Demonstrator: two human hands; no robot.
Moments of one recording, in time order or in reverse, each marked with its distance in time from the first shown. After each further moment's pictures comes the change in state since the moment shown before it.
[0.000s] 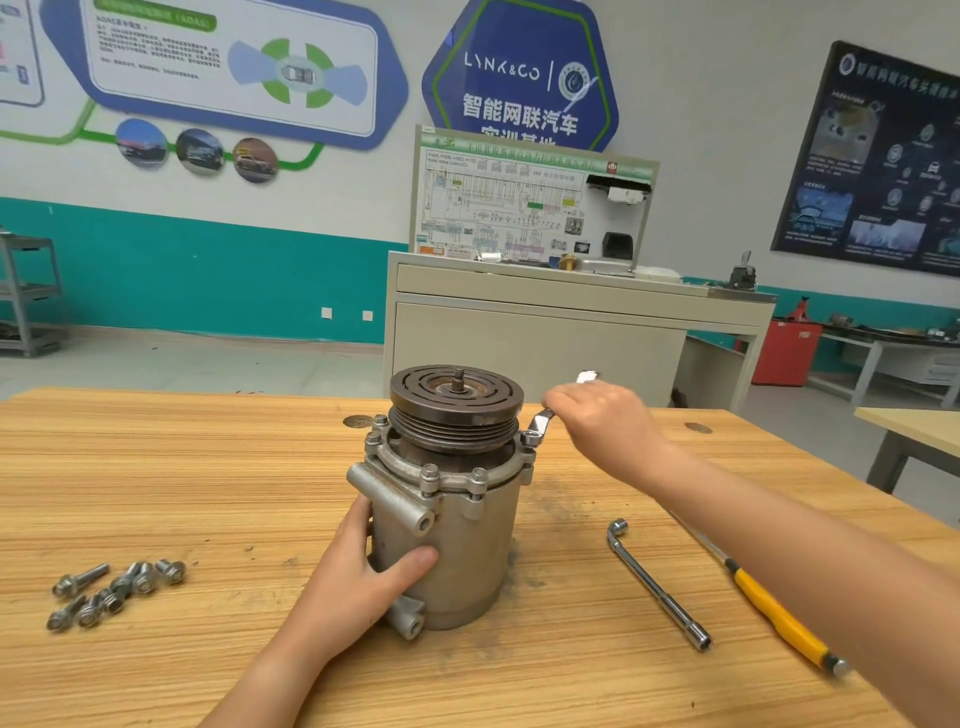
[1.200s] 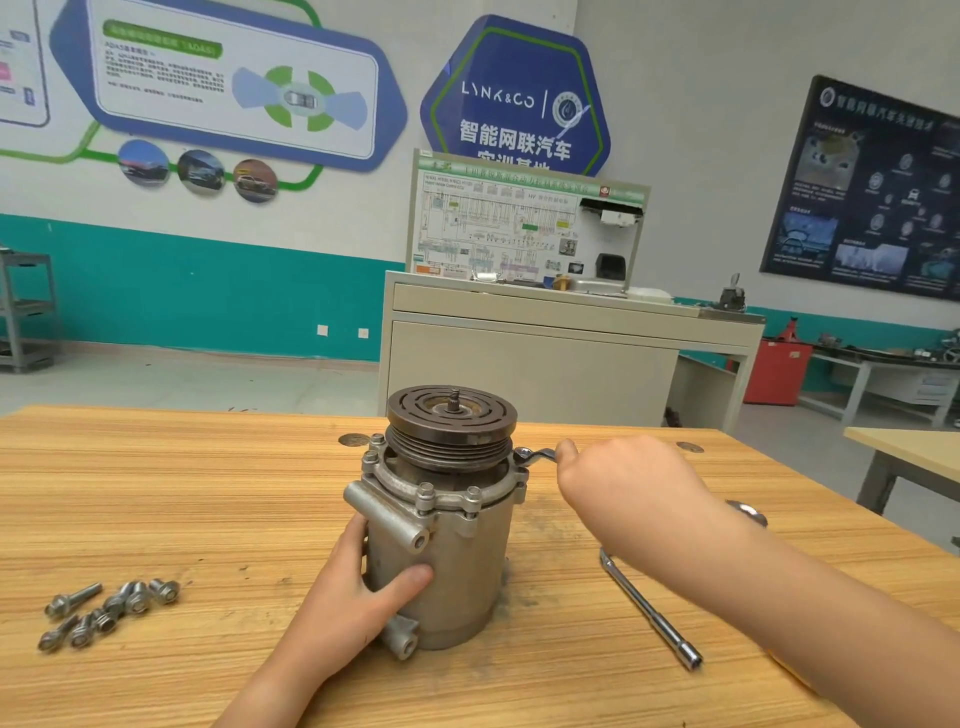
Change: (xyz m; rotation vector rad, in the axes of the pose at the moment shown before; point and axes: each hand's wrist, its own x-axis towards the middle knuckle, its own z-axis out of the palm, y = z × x) left_hand -0.002 0.002 0.001 -0.006 0.023 -0.008; right_hand -0.009 -0.058 -0.097 -0.312 -0.663 0.012
